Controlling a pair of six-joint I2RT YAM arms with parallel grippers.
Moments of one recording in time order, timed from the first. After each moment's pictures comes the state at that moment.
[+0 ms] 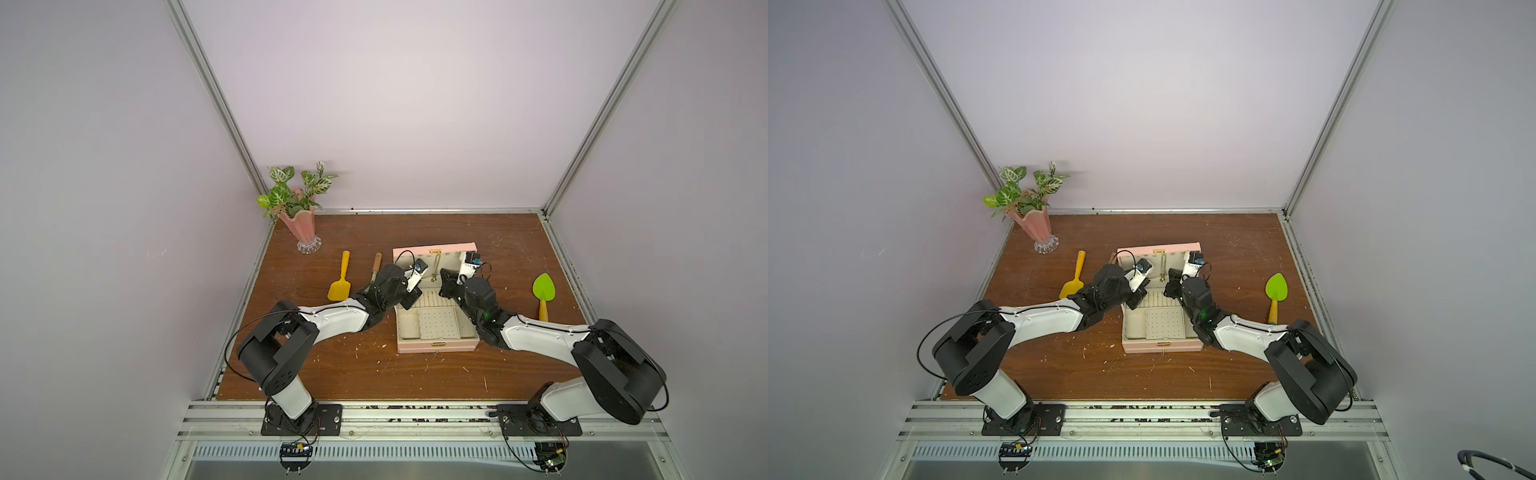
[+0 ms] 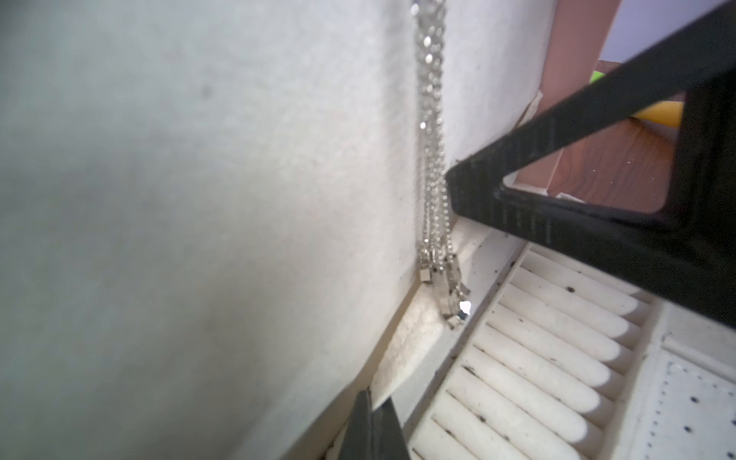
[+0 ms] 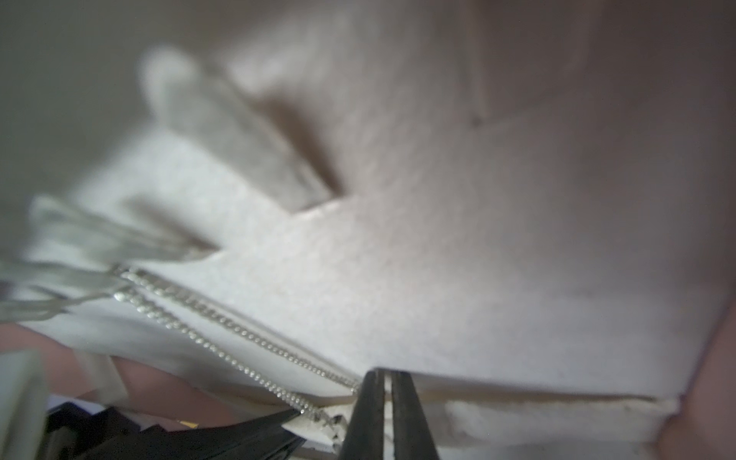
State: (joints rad) left arm -0.72 1.64 0.83 0.33 0.03 0.21; right arm 0.64 1.45 0.58 0.59 0.30 0.60
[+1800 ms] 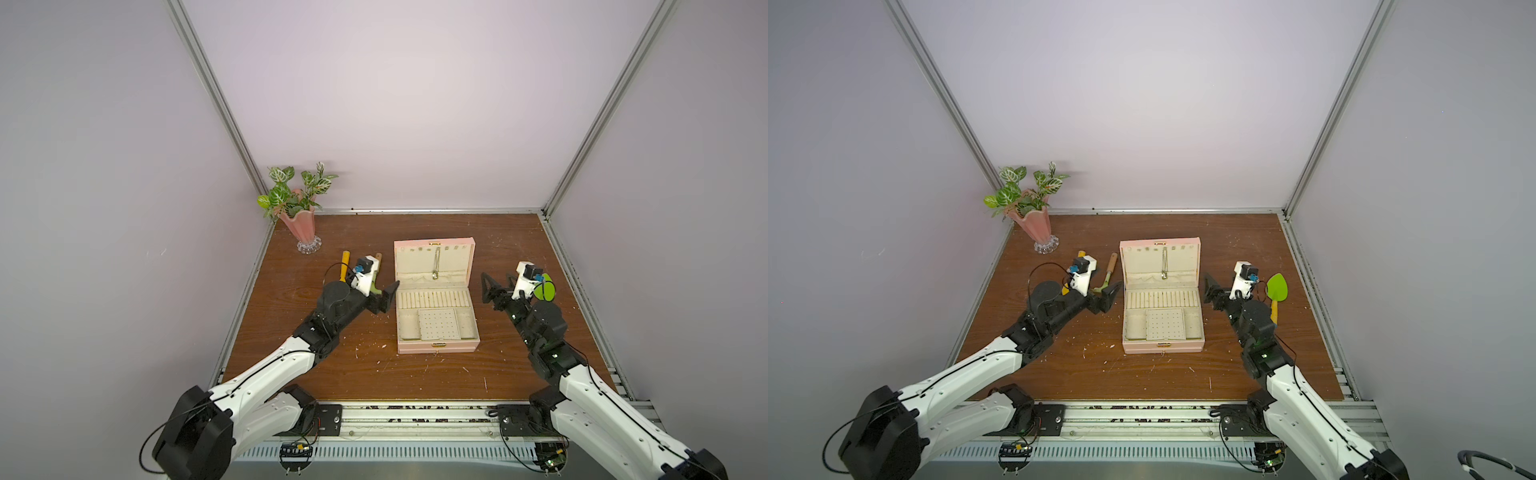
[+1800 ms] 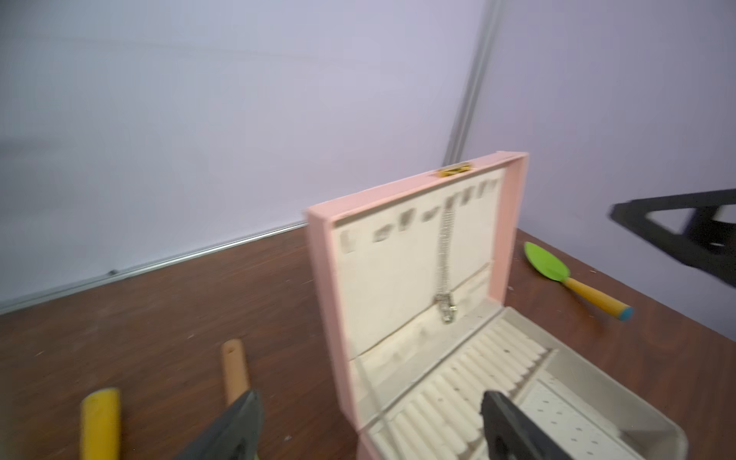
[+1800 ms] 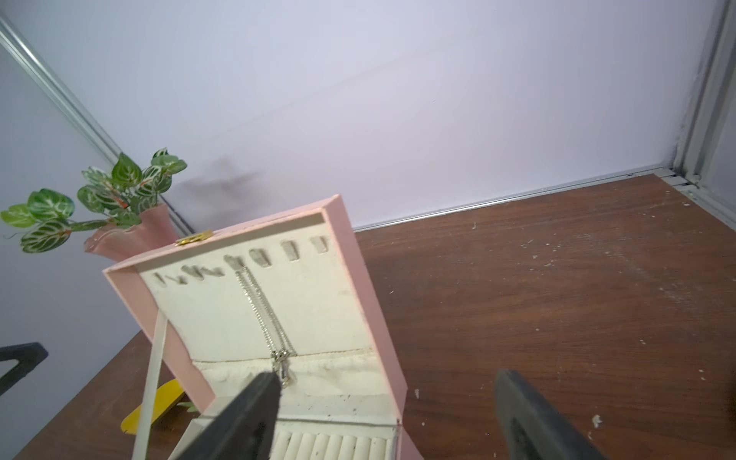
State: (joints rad) left arm -0.47 0.99 0.47 0.34 0.04 -0.08; right arm 0.31 0.74 0.33 0.33 0.13 0.33
